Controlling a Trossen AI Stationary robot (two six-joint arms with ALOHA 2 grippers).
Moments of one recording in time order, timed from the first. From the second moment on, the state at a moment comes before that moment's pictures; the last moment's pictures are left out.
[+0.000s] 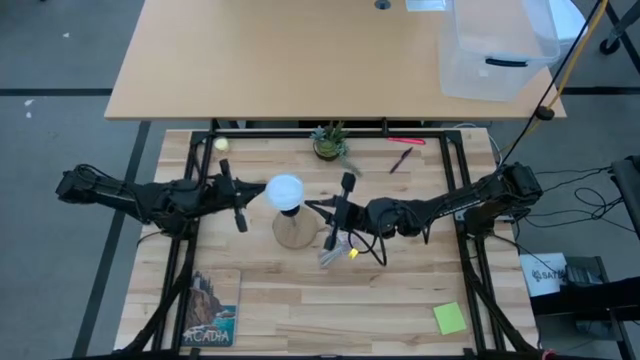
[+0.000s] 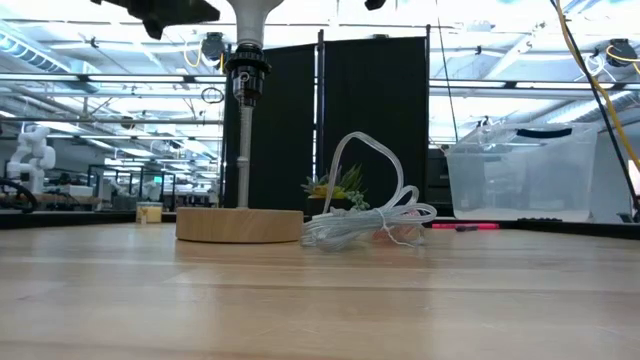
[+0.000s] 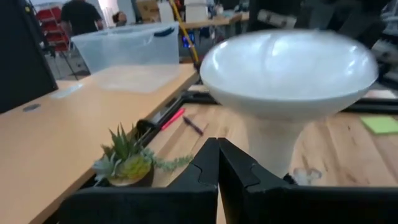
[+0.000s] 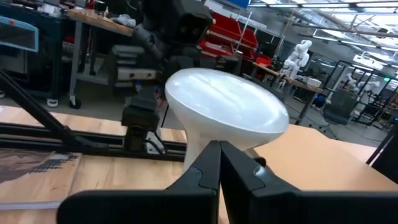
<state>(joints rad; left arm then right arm) -0.18 0.71 0.59 -0.01 -0.50 0.05 0.21 1.60 1.09 0.54 0.52 -0.28</state>
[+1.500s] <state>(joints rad) -0.19 0.73 0.59 0.08 -0.46 0.07 0.13 1.60 1.09 0.56 0.51 -0.34</state>
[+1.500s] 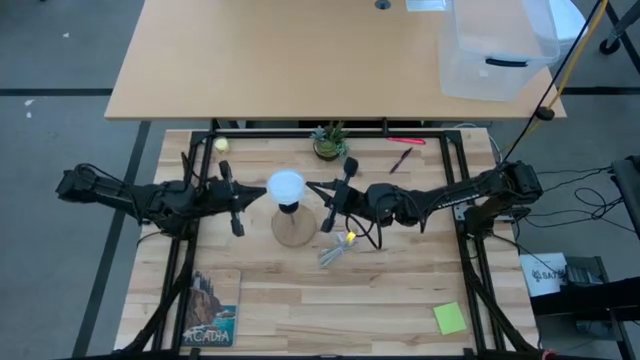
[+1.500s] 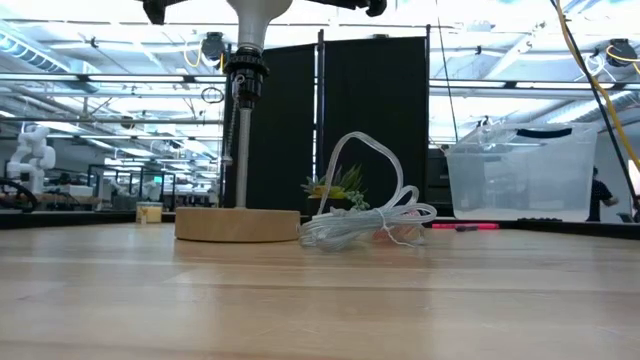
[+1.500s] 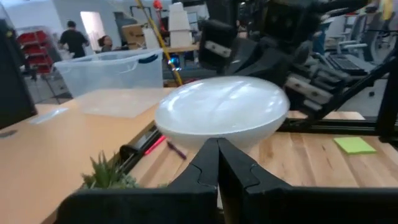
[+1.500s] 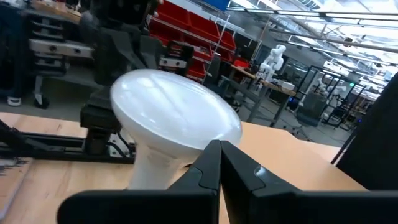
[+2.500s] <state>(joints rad) -0.20 0.58 0.59 0.00 -0.40 0.01 0.13 1.61 1.09 0.54 0.66 -0.29</state>
